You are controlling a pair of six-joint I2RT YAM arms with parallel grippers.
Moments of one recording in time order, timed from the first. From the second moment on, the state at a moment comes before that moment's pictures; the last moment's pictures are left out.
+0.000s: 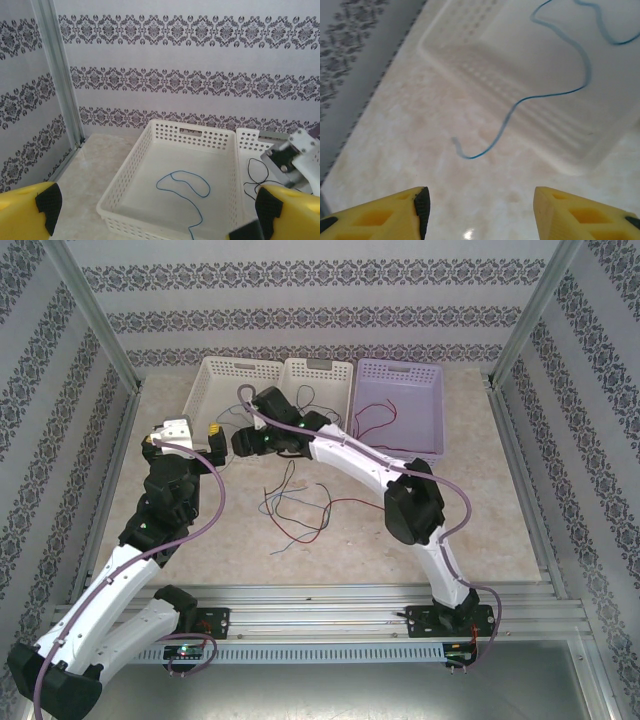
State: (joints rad) left arm -0.41 0.79 0.76 -0.06 -0.61 -0.06; right arm 0.81 2.21 2.01 -0.53 -0.23 0.49
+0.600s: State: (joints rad) left arm -0.41 0.78 0.76 -0.05 -0.62 -0.06; right arm 0.85 2.35 1.90 -0.17 -0.30 0.67
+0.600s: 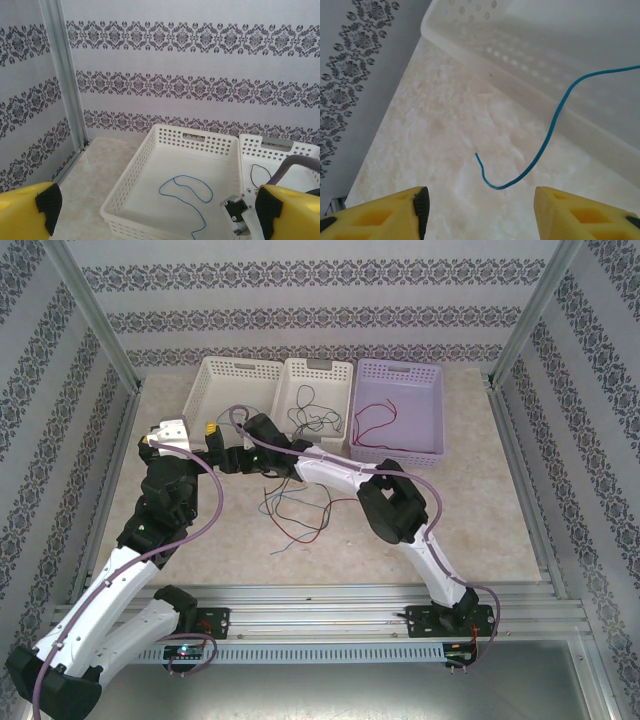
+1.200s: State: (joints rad) left arm -0.41 0.78 0.76 -0.05 -0.62 -0.05; right arm 0.85 2.43 1.97 -0.15 -0.24 0.73
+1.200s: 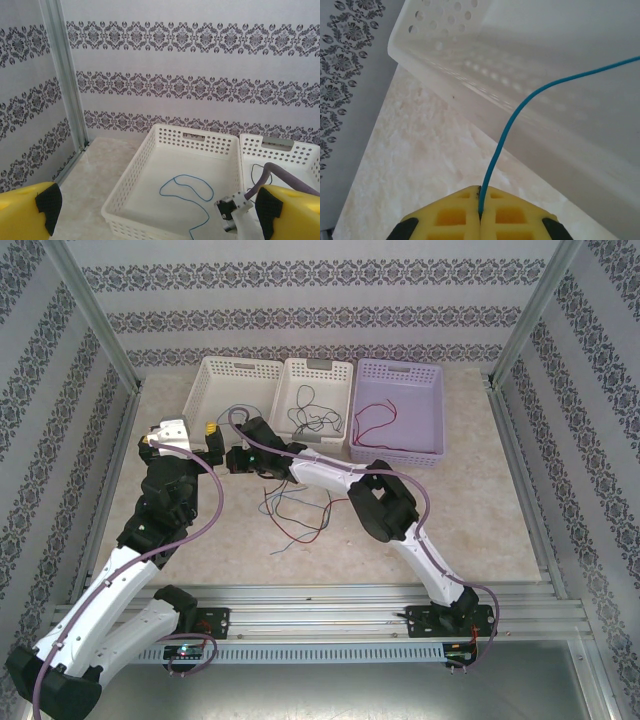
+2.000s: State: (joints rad) left arm -0.41 0.79 0.76 -0.05 -0.62 -0.05; right arm 0.71 2.69 2.79 -0.54 -0.24 0.69
